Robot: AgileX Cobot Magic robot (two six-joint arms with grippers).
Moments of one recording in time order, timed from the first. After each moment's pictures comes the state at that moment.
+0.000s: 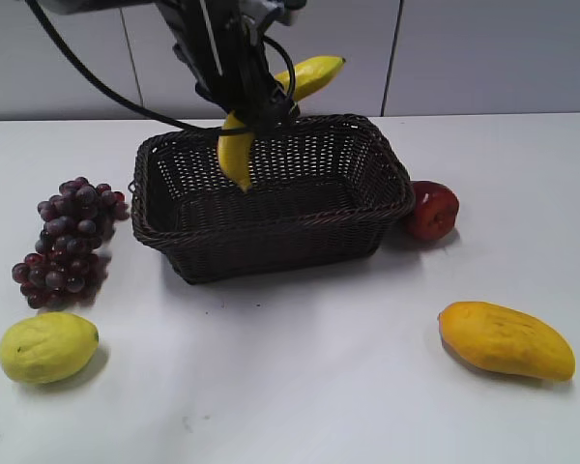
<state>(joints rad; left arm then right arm) -0.61 2.15 -1.88 0.12 0.87 0.18 0.02 0.00 -0.49 -0.06 1.05 0.06</state>
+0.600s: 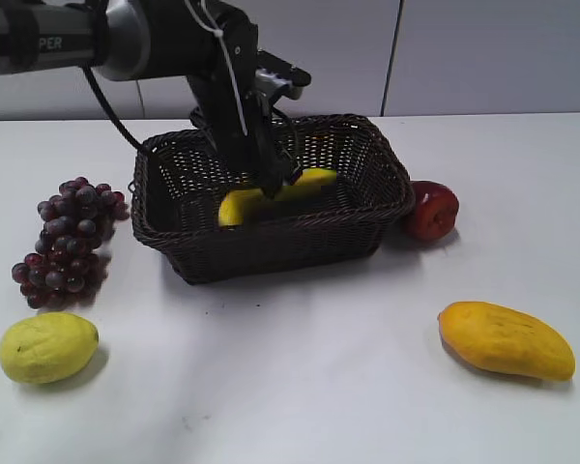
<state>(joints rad) -0.61 2.28 -1.88 0.07 0.88 0.18 0.02 0.00 -0.49 -0.06 1.05 0.06</state>
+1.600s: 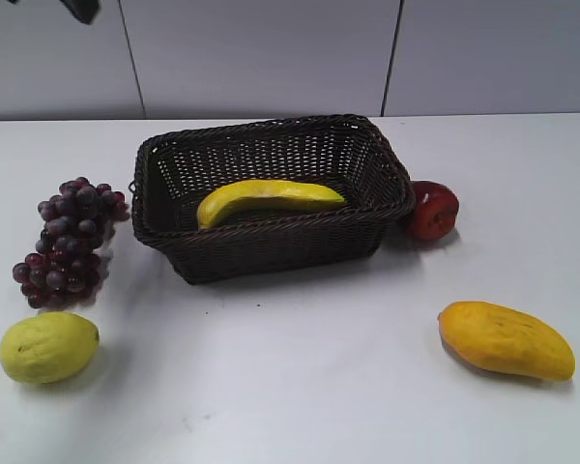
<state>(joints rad) -0.32 1.73 -1.83 0.09 1.21 0.14 0.02 0.00 -0.49 -0.06 1.05 0.06</state>
